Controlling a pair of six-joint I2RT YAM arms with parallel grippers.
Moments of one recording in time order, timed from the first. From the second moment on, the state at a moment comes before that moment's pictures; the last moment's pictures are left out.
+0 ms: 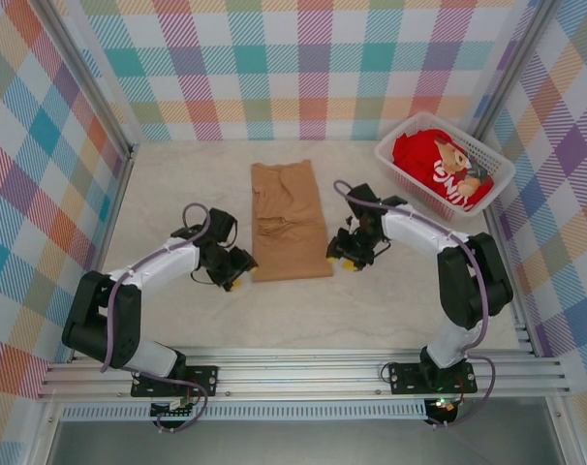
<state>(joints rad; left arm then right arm) -0.40 1.46 0.84 -0.66 0.32 -1.05 0.48 1.71 1.14 -0.82 -0.43 0.74</state>
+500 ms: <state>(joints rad) -0.44 1.61 0.83 -0.52 0.35 -1.17 0.50 1.86 1.11 -0.65 -0.53 0.88</state>
